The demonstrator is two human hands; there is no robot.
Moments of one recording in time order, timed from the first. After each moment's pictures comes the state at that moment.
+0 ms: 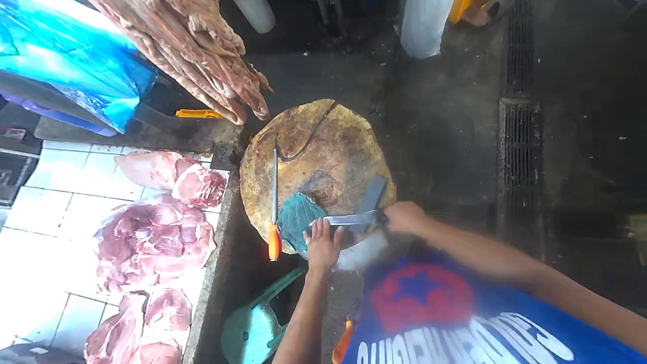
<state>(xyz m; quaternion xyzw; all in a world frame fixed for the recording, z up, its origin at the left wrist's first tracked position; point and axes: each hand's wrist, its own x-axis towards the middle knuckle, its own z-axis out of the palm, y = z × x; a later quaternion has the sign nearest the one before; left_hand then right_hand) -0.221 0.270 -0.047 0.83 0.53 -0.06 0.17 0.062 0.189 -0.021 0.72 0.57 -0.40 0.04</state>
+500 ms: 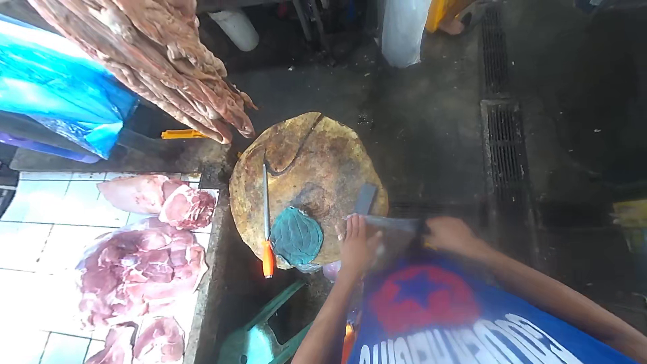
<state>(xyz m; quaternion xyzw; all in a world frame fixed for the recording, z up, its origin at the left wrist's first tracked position) -0.119 0.227 -0.041 0.88 0.41 -0.09 0.20 0.128 0.078 -0.016 0.80 0.46 -0.40 0.04</state>
